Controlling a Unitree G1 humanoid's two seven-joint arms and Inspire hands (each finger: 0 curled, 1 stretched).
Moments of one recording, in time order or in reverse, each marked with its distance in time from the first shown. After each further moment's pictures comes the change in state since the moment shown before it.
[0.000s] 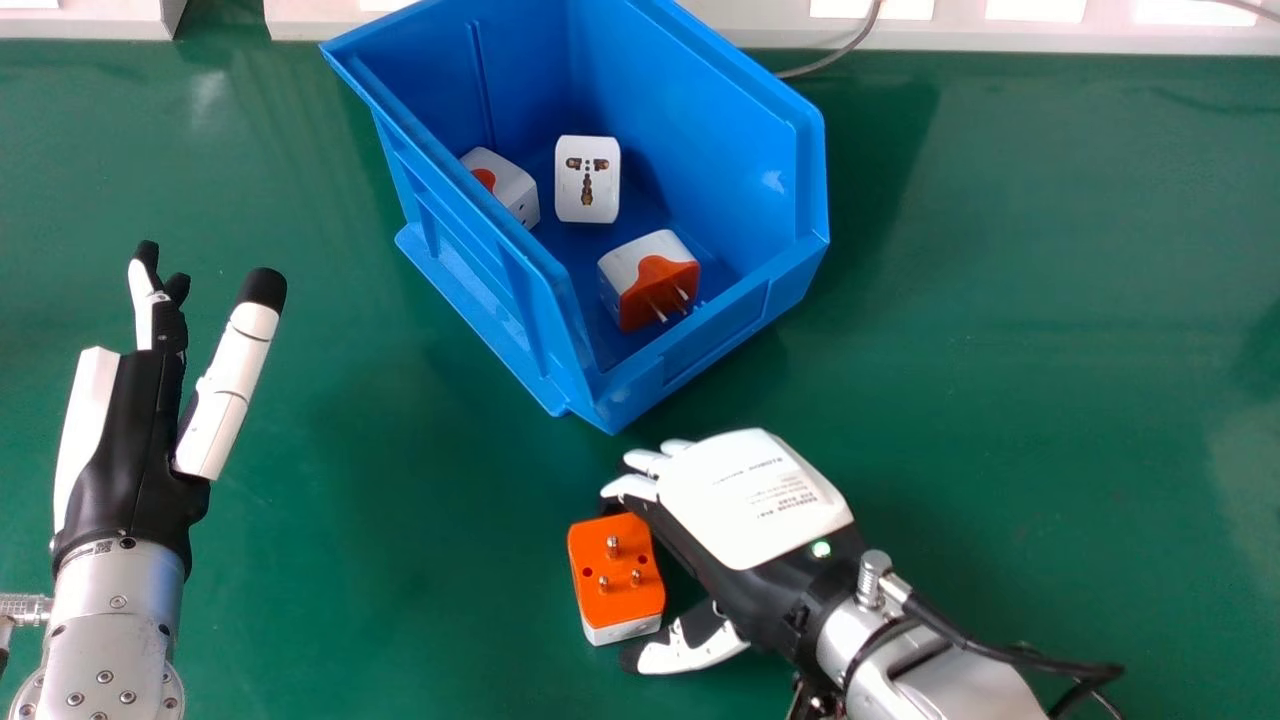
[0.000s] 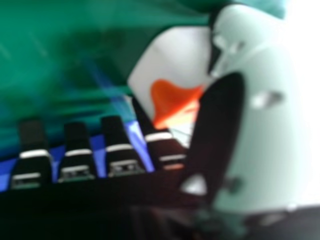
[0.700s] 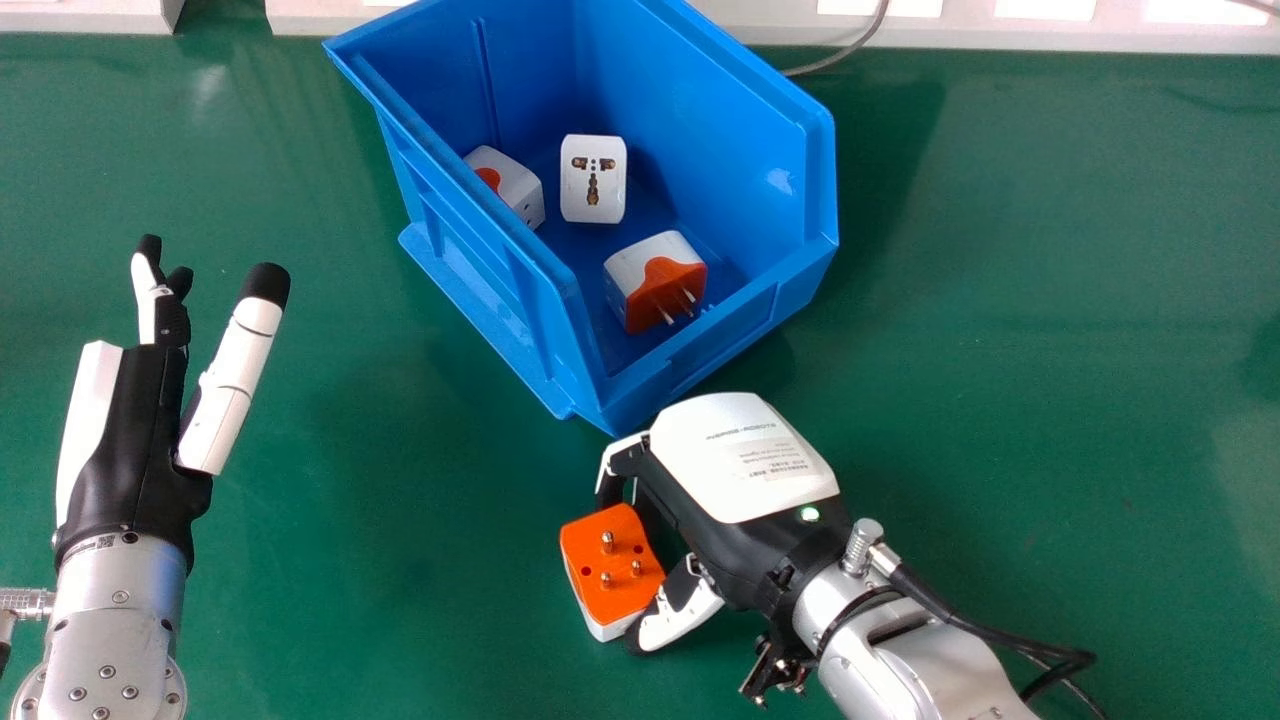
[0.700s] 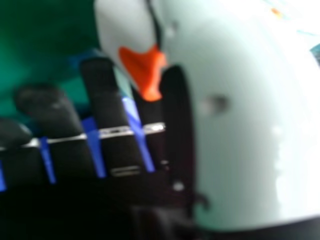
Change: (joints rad) left arm -0.007 0.002 -0.004 0.001 0.002 0.000 0.003; right arm -0.021 0.068 -0.044 0.045 0.114 0.014 -0.041
